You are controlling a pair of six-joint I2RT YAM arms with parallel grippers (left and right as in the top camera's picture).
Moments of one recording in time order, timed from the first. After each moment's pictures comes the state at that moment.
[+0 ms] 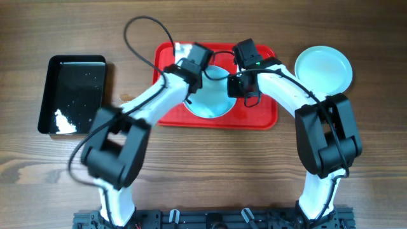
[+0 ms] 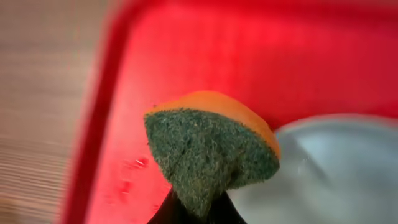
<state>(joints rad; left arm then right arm) -0.50 1.97 1.37 -0.49 -0.42 -0.49 0.37 2.04 1.36 -0.63 -0.07 0.36</state>
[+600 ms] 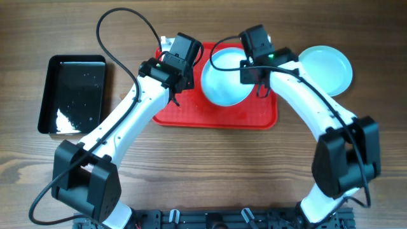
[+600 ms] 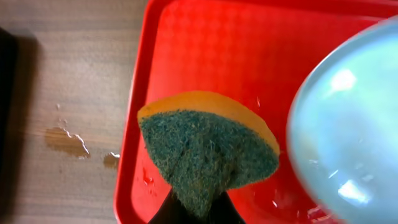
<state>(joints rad) -0.49 1.74 1.41 -0.80 -0.30 -0.49 0.37 1.85 1.46 -0.78 0.28 0.30</state>
